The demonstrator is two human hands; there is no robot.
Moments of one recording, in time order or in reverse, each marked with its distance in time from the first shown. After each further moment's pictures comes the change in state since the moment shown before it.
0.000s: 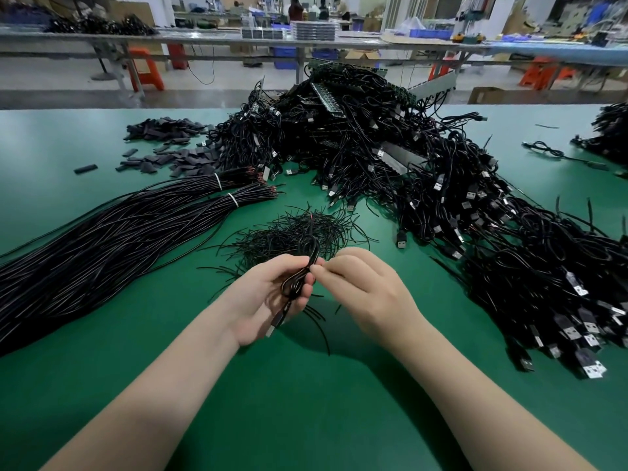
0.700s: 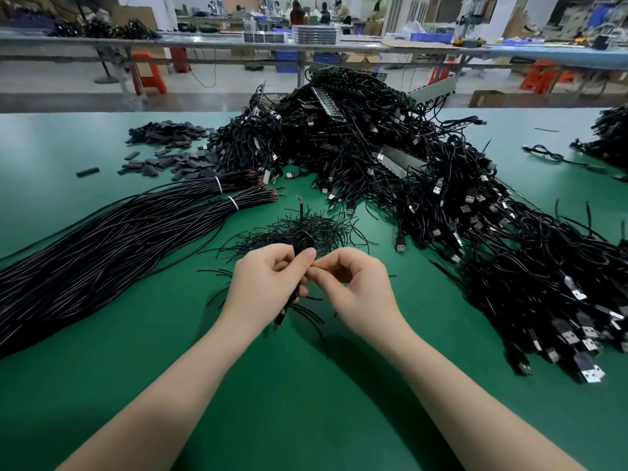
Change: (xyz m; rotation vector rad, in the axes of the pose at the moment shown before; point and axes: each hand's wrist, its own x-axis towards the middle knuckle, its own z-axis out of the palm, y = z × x) left_hand 0.007 -0.009 0.004 0.772 0.420 0.695; right_hand 0.011 -0.014 0.009 0.624 -0.128 0.963
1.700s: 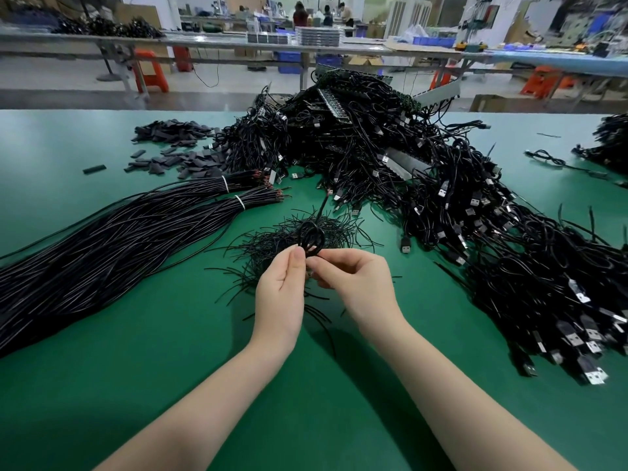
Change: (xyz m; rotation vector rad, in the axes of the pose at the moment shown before) left_hand -0.016 -0.013 0.027 -0.310 0.180 -0.037; right_hand 0.005 -0.006 0.011 0.373 0.041 0.311
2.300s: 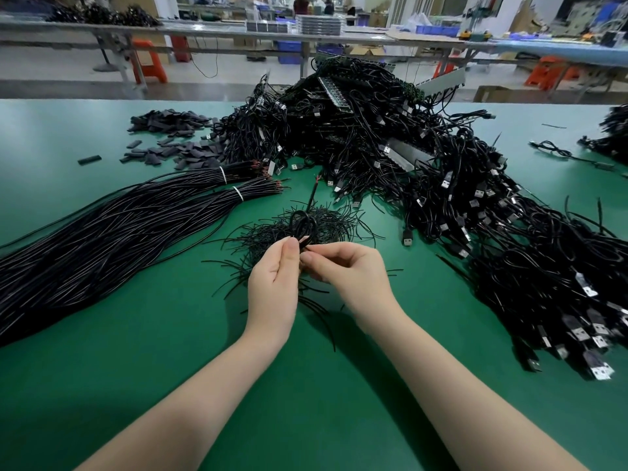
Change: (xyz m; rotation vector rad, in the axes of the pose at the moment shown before) left_hand 0.007 -0.011 -0.005 0.064 -0.012 0.098; right_hand 0.007 0.011 0.002 0.049 -0.077 -0.010
